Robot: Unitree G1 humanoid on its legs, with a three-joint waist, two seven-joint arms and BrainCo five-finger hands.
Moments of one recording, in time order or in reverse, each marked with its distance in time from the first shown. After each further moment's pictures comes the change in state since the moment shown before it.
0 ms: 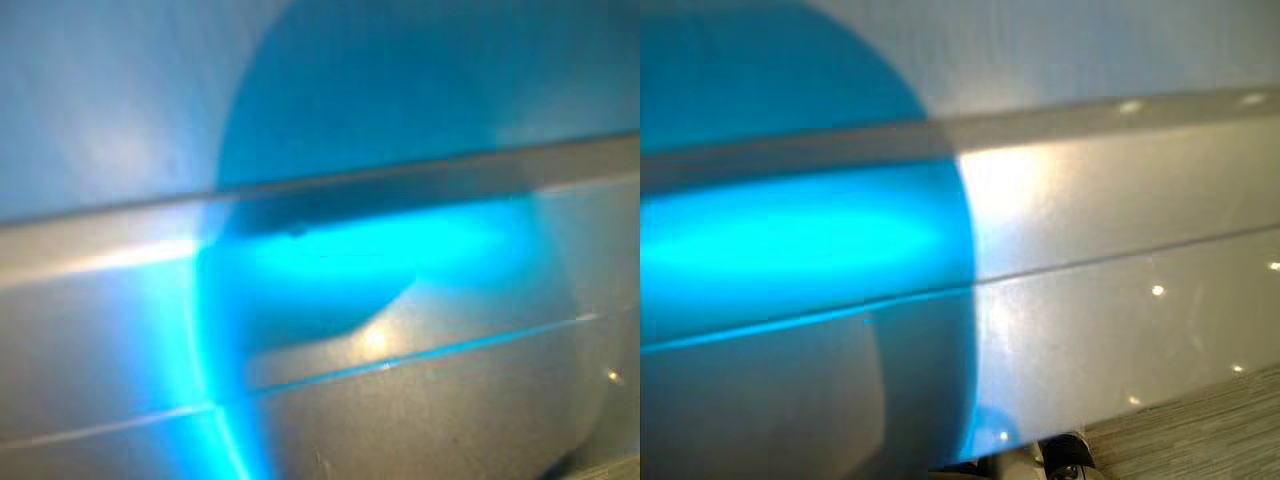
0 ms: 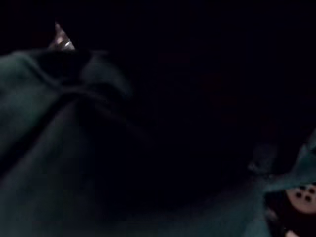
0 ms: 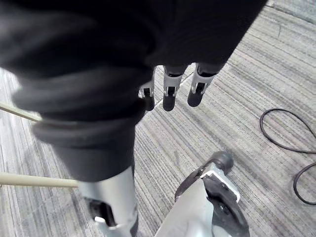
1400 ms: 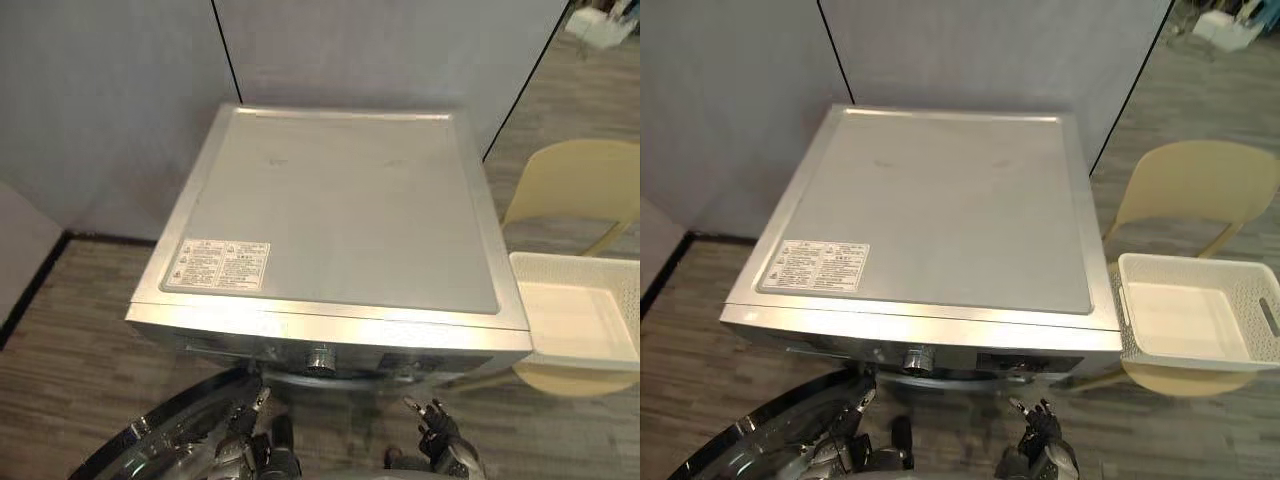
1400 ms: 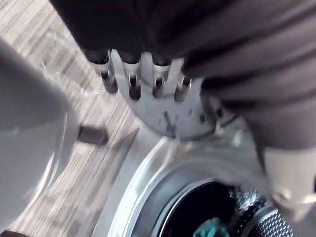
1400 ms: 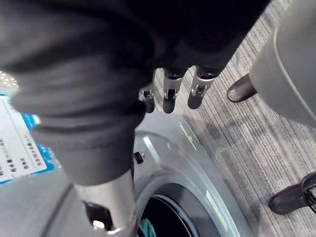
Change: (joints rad) left arm 1.165 -0.265 0.377 0.463 0.094 0.052 -0.381; right arm 0.128 0.016 -0.067 0.352 -0.180 0.127 0.099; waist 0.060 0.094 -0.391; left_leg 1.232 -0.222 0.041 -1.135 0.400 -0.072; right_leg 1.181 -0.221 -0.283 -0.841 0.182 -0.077
